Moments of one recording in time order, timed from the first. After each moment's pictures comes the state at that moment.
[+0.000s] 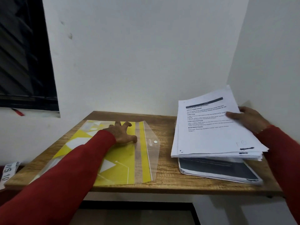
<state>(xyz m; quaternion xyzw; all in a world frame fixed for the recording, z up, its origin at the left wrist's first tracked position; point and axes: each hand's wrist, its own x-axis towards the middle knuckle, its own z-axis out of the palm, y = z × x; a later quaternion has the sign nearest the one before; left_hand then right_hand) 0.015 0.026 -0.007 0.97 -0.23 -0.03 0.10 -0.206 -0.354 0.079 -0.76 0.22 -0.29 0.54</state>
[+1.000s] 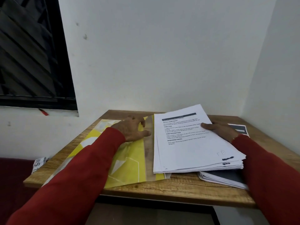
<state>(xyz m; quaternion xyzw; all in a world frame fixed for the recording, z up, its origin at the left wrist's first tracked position) 0.014 0.039 0.001 0.94 -0.29 0.04 0.15 -0.103 -0.290 0.004 -0.73 0.13 -0.06 0.67</state>
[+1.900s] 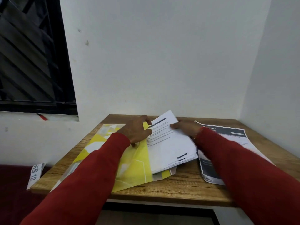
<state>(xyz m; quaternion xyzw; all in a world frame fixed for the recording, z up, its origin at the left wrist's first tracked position) -0.005 0.035 0.016 0.88 -0.32 0.05 0.35 -0.052 -0.186 0.019 -0.78 0.08 0.00 0.62</state>
